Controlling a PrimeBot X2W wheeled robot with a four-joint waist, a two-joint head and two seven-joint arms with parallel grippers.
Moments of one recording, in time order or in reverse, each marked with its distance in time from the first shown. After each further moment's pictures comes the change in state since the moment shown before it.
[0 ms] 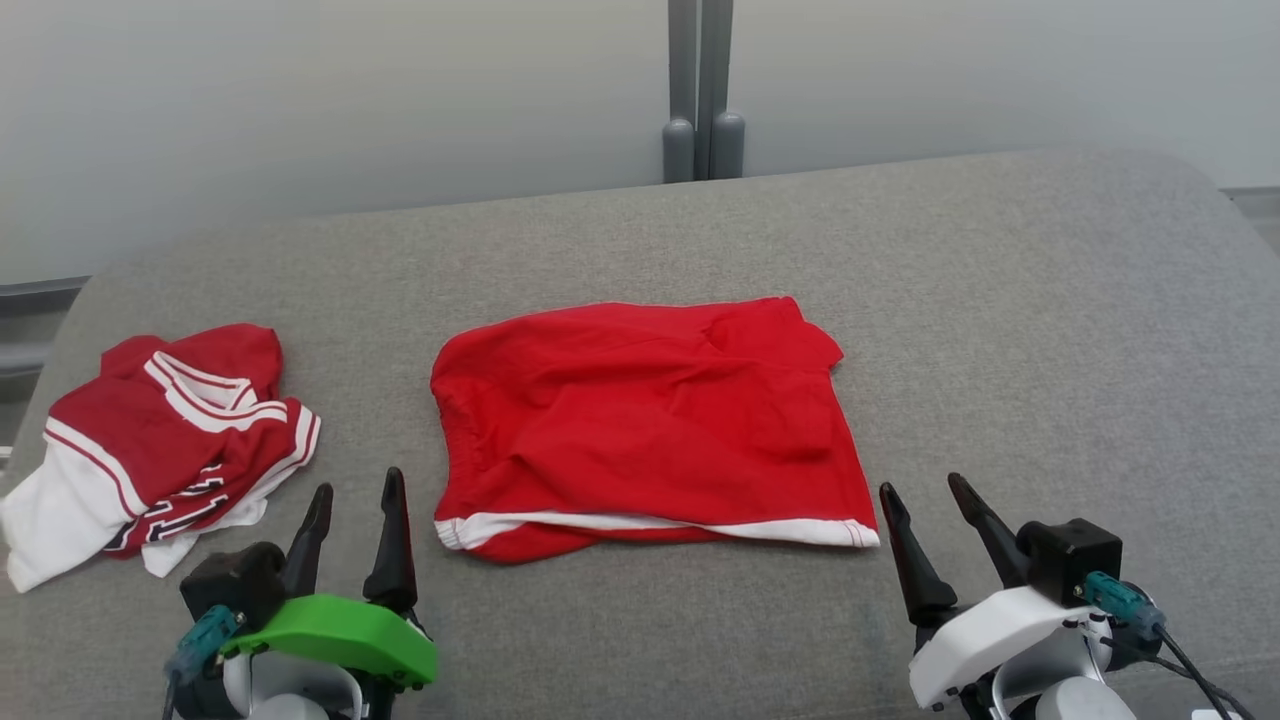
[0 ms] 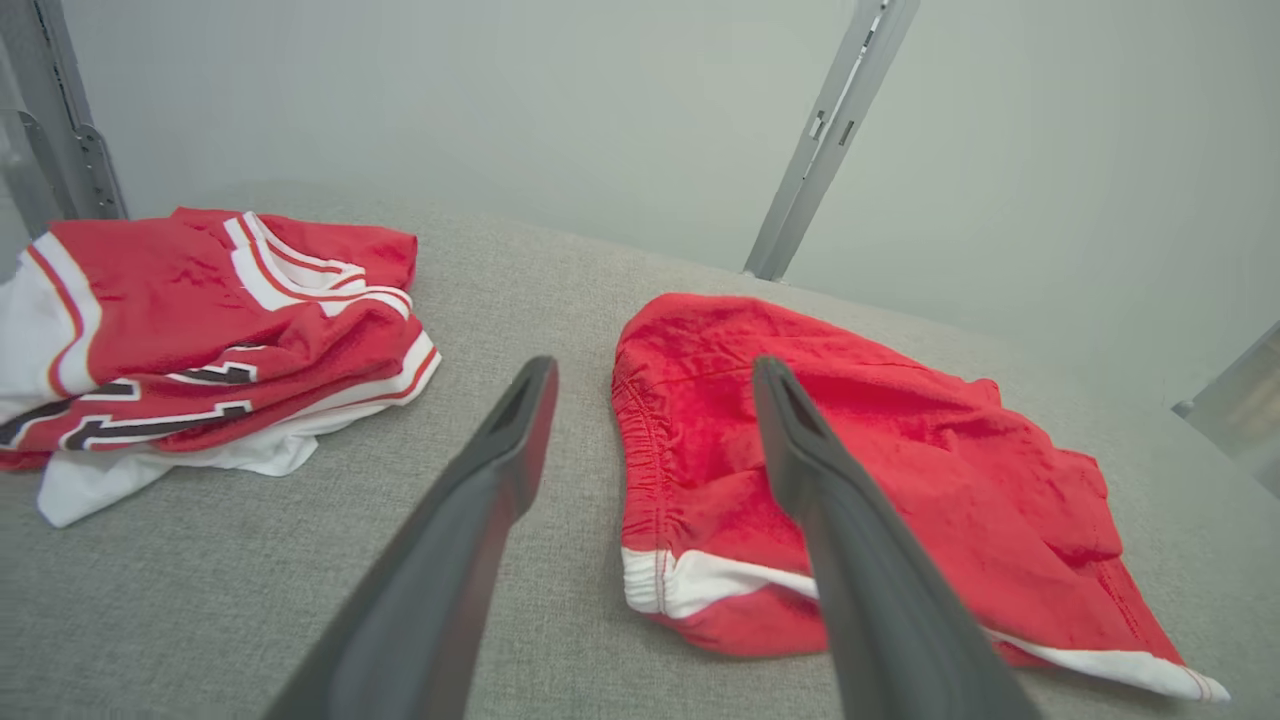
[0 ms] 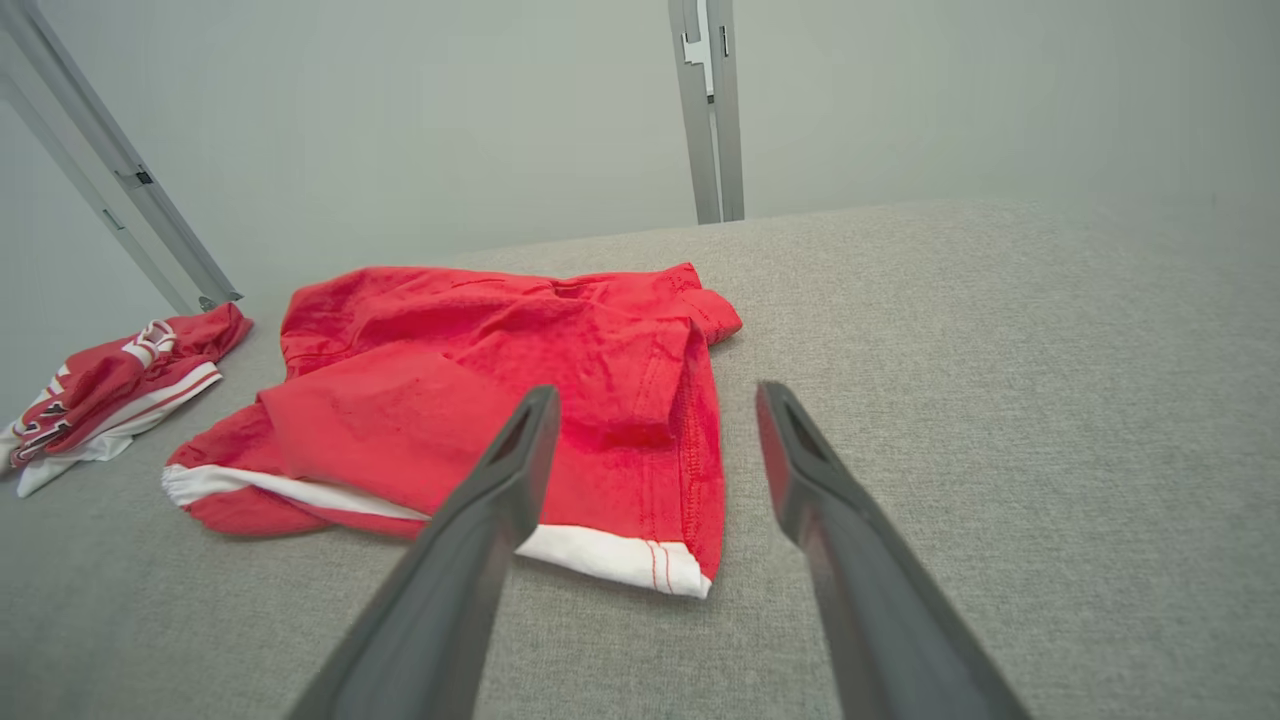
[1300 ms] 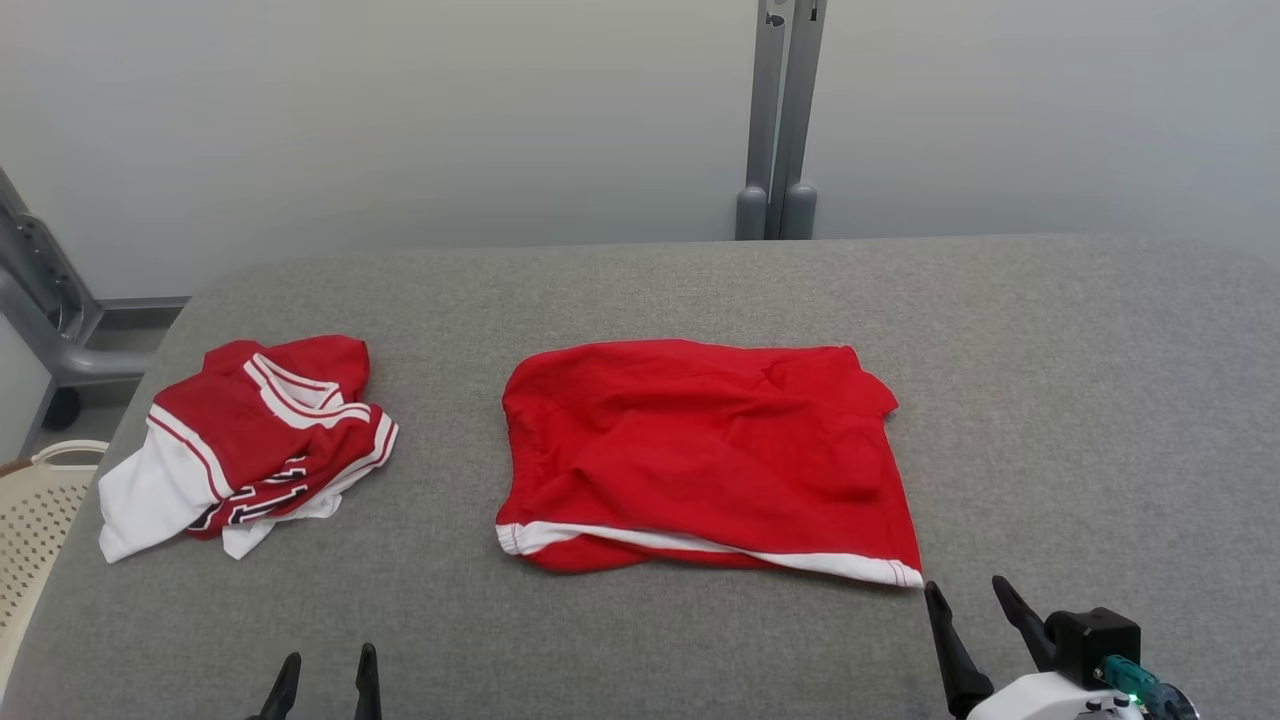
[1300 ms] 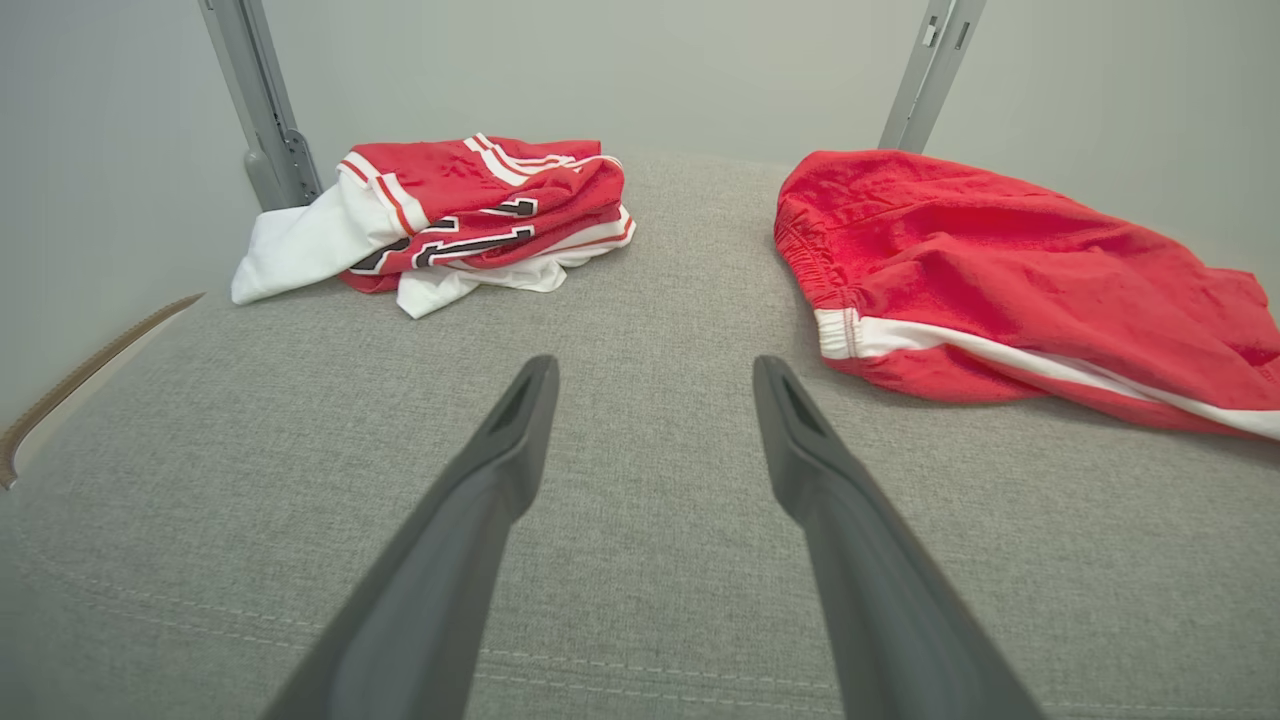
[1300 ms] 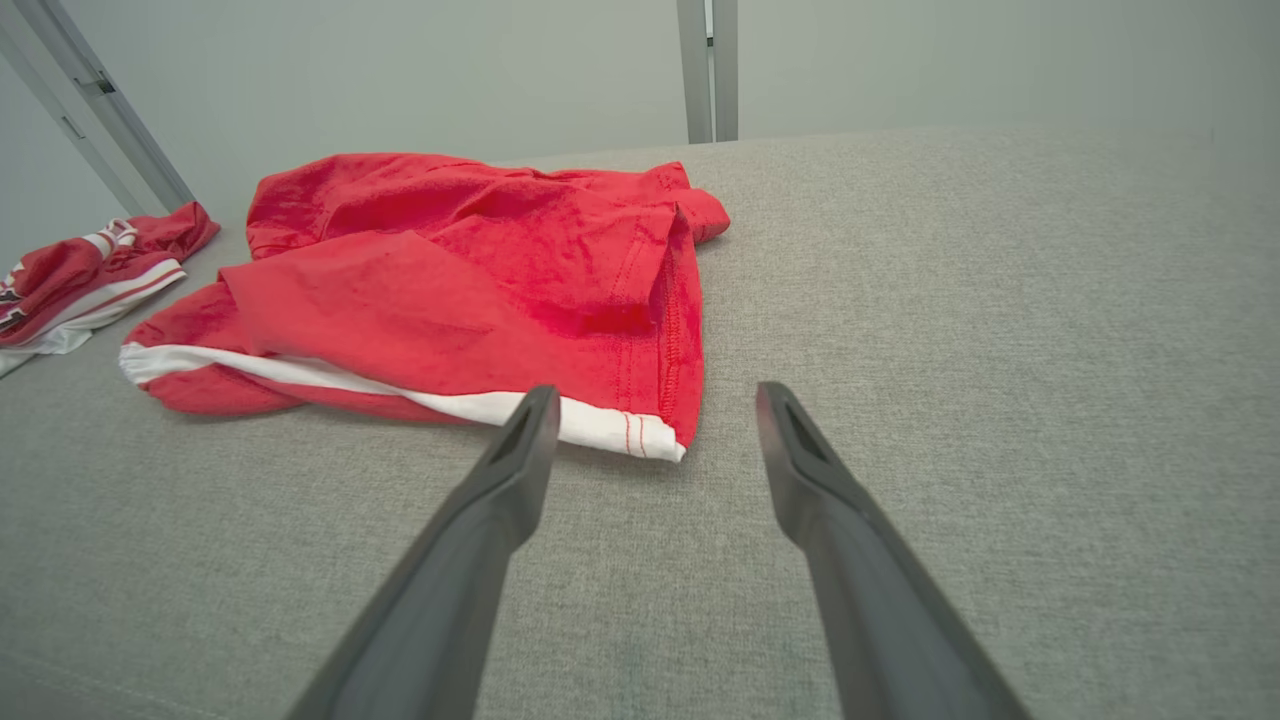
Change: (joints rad) left arm 0.315 -0.070 0.228 -0.036 0.336 -0.119 -0.005; right arm 0.087 0.001 -0.080 0.147 -0.049 0.000 -0.060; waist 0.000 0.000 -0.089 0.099
